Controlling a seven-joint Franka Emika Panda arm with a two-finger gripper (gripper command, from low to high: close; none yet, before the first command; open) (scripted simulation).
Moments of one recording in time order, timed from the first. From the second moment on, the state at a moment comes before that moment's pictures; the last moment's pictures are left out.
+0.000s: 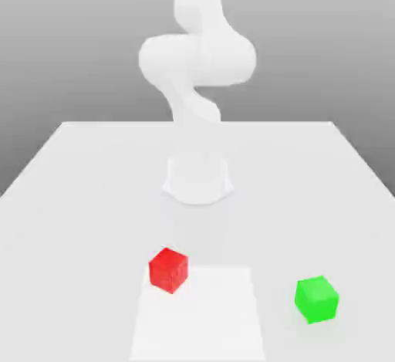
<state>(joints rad) -0.02 -0.73 0.01 -2.36 0.00 2.35 0.84</state>
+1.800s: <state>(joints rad) 0.24 0.12 0.22 -2.59 -0.07 2.71 1.61</state>
